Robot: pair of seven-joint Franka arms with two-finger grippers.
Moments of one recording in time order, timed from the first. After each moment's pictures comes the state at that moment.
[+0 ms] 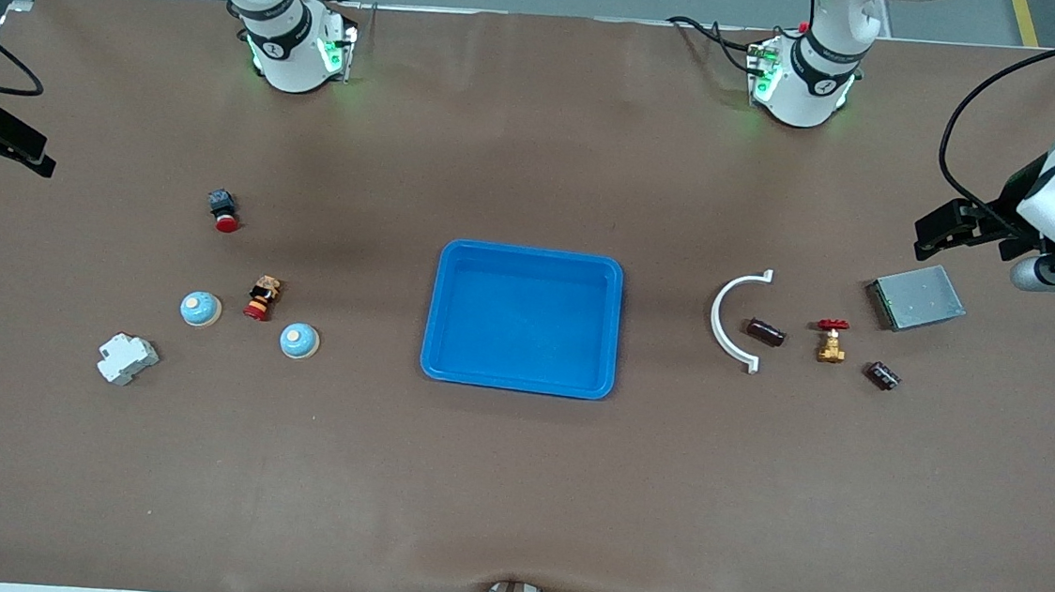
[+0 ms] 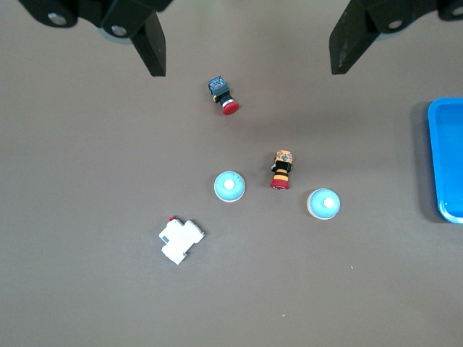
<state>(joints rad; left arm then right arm) -0.01 0.03 -0.12 -1.56 0.03 1.56 -0.18 -0.05 -0.03 -0.06 -1.62 0.00 1.56 -0.07</state>
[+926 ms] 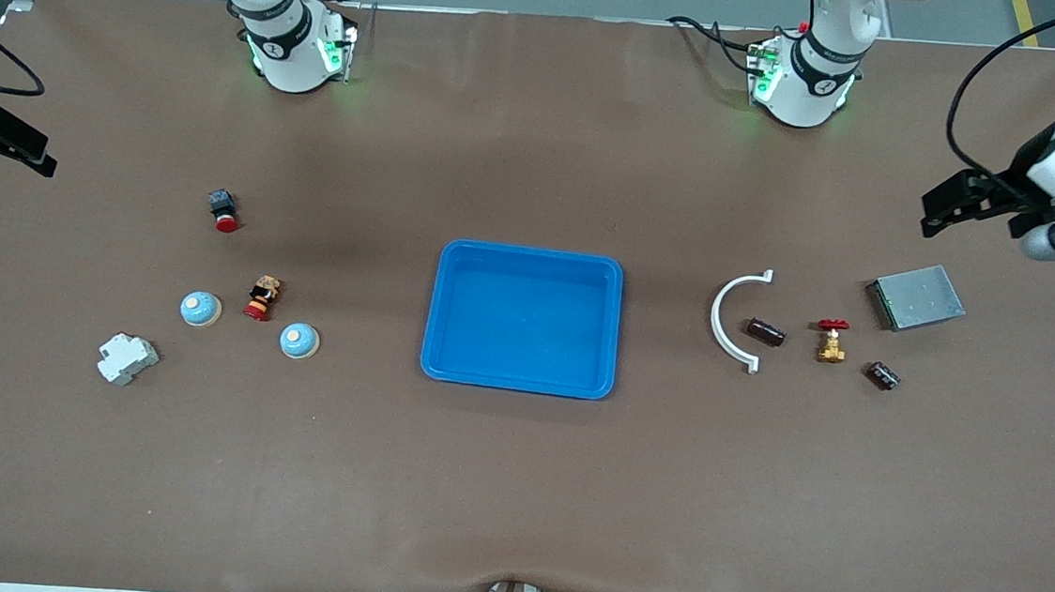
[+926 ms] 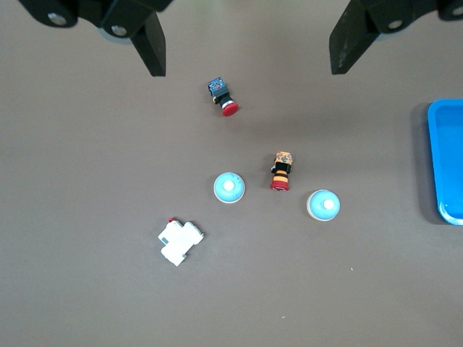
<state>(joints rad) 0.05 -0.02 -0.16 -1.55 0.03 1.50 -0.18 -0.05 -0.03 -0.06 -1.62 0.00 1.55 -0.07</state>
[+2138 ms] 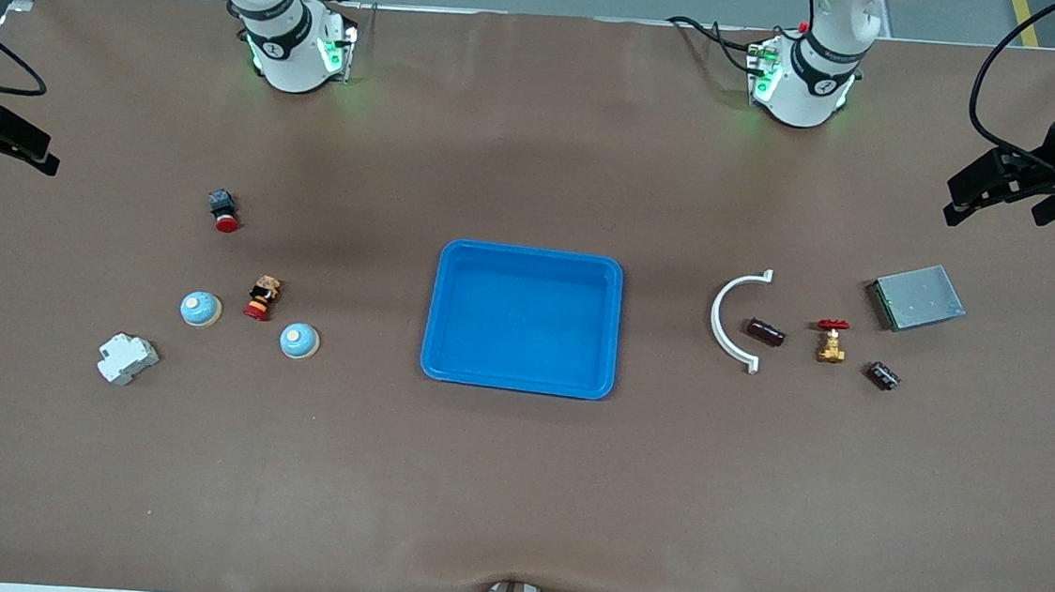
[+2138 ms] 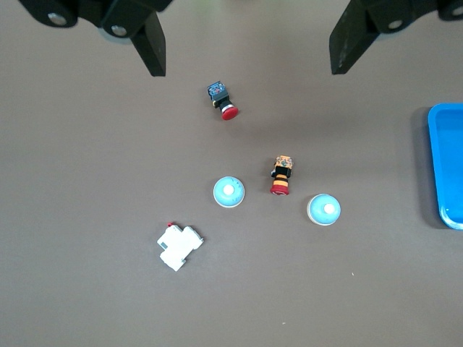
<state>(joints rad) 0.06 -0.07 -0.16 -1.57 0.00 1.55 -0.18 -0.05 -0.03 -0.06 -1.62 0.00 1.54 -0.07</state>
